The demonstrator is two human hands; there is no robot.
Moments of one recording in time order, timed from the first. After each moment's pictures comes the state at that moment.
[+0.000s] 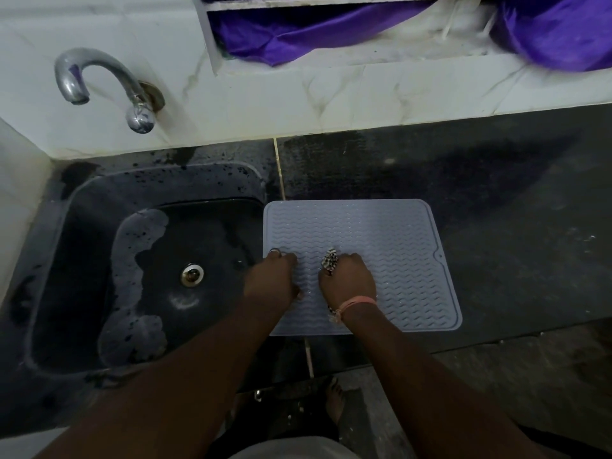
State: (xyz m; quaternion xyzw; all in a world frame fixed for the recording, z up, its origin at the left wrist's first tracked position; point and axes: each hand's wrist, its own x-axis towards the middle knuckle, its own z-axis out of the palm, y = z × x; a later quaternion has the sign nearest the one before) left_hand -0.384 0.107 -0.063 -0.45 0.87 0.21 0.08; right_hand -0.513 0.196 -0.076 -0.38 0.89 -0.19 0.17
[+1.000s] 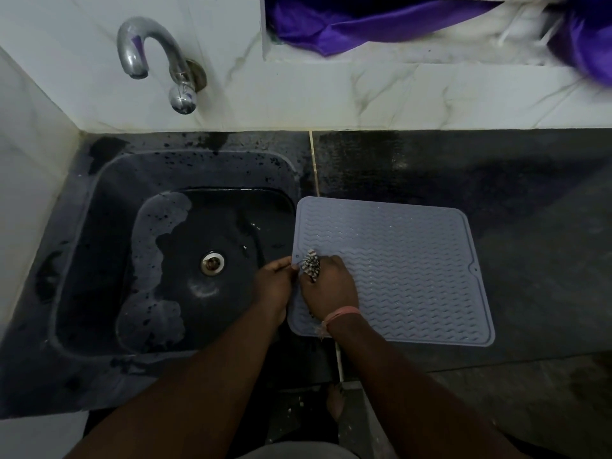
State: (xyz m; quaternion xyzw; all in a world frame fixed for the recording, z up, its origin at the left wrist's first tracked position) left_hand -0.347 0.090 -0.103 -0.58 0.28 0.72 -0.26; right_hand -0.436 0.151 -0.097 -0.45 0.83 -0.27 0.18
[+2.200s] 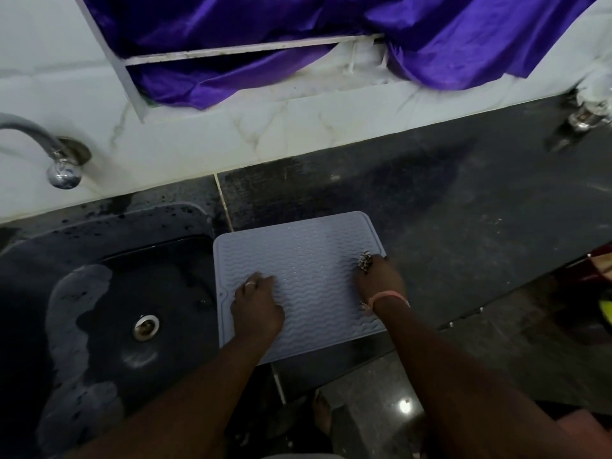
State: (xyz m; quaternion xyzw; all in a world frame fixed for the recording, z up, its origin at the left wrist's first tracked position) left_hand -0.421 0.137 -0.087 -0.46 0.83 0.30 0.00; right_hand -0.630 0.266 -0.069 -0.19 0.95 -0.21 0.16
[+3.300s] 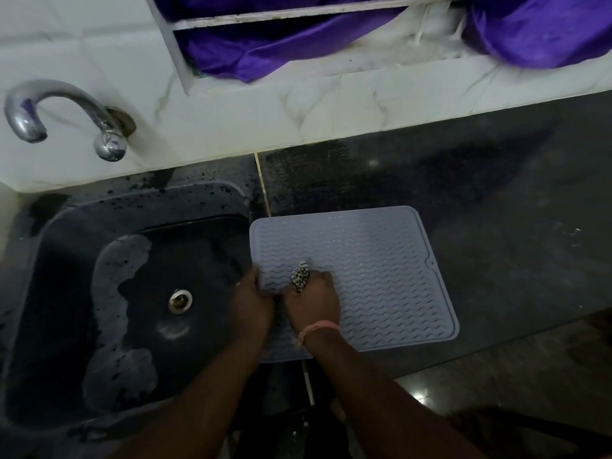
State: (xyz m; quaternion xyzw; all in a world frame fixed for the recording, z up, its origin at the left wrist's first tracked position) left_hand -0.379 0.100 -0.091 -0.58 0.66 0.45 -0.17; right_hand -0.469 0.163 -0.090 -0.25 0.89 -0.32 0.21
